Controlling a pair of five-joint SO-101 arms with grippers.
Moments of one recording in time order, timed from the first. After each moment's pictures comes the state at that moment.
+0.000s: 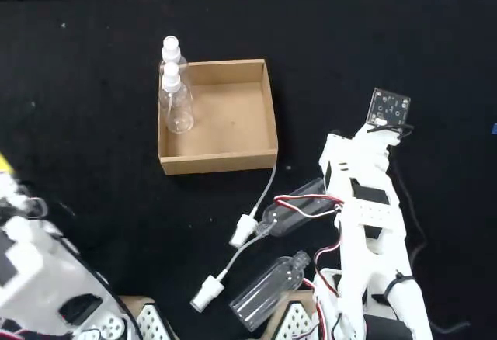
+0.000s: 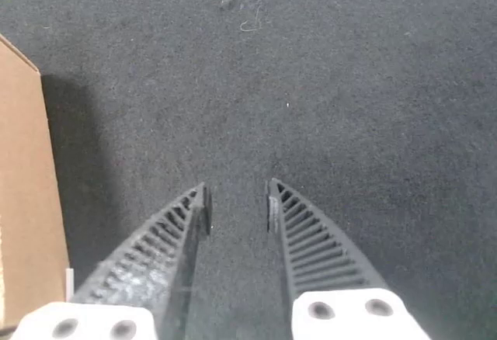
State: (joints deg) left arm -52.6 5.0 83.8 -97.4 -3.2; right arm 11.1 -33.9 71.7 12.3 -6.3
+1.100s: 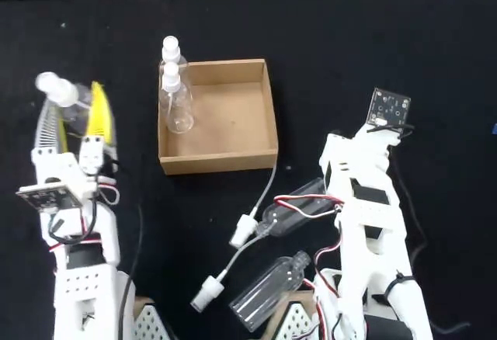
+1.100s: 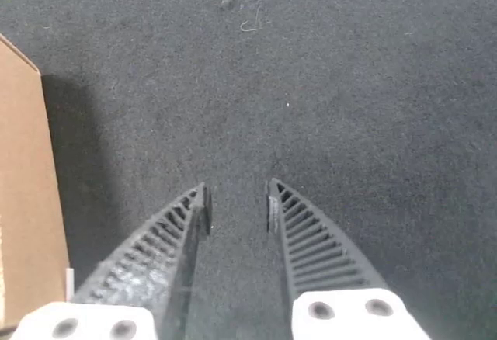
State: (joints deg) left arm -14.8 -77.4 96.6 -29.9 2.2; right arm 11.1 -33.9 71.7 12.3 -6.3
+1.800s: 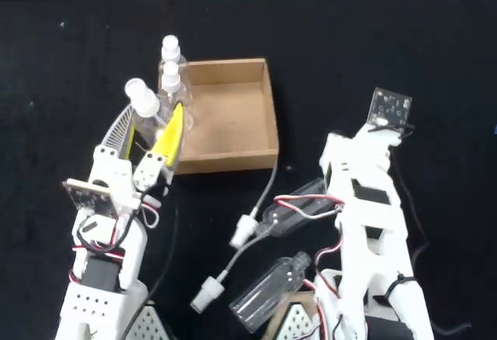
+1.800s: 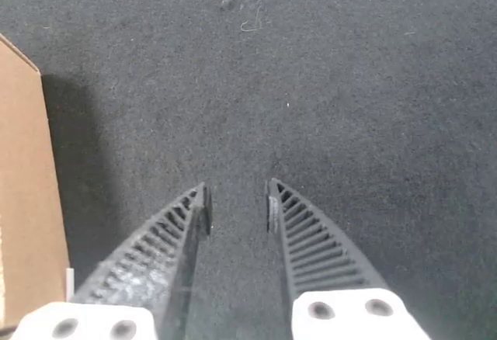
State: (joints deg) left arm 7.0 -99.5 96.9 -2.9 2.2; right arm 11.1 -33.9 71.7 12.3 -6.3
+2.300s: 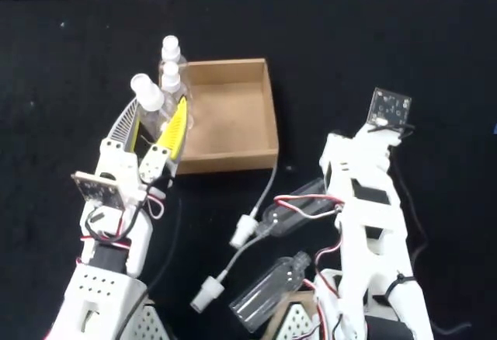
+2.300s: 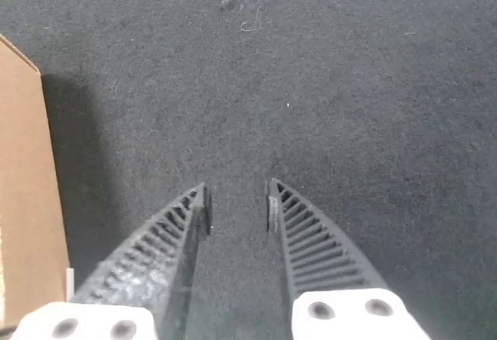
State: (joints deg) left arm 7.4 -78.2 97.0 -24.9 2.2; right arm 11.1 -33.9 71.7 12.3 -6.3
